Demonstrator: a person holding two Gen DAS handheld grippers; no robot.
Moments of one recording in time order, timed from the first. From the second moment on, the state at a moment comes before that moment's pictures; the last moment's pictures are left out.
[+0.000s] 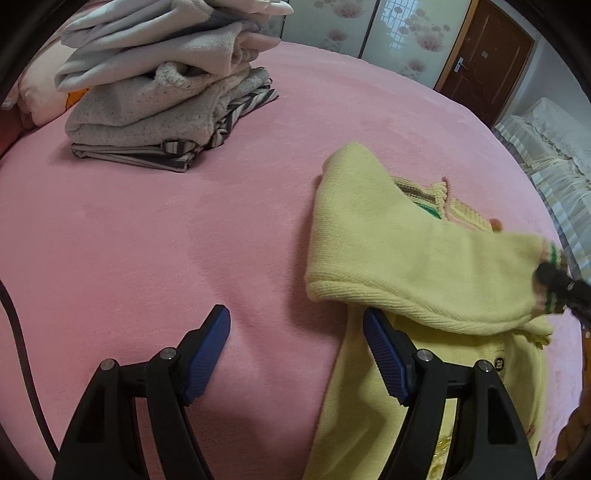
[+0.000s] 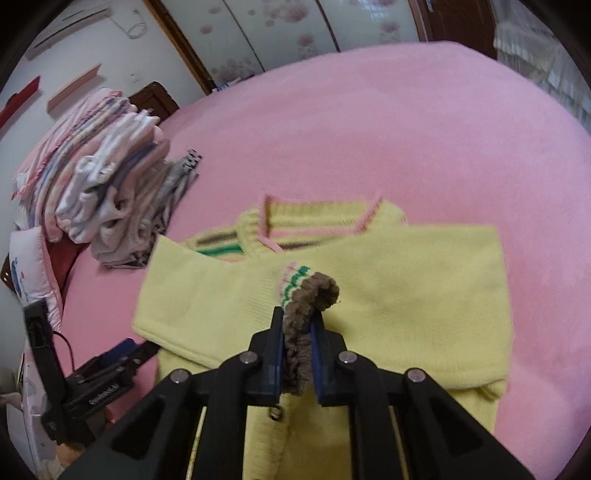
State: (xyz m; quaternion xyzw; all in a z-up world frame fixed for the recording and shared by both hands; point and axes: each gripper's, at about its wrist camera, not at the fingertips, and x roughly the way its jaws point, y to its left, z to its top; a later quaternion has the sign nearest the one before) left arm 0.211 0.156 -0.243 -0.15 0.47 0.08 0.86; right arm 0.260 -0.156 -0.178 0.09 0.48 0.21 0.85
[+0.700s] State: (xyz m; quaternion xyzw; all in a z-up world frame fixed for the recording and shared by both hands) left arm 0.245 0.135 -0.242 -0.14 0.47 0.10 0.86; right arm 0.276 -0.201 -0.134 0.08 0.44 0.16 0.88
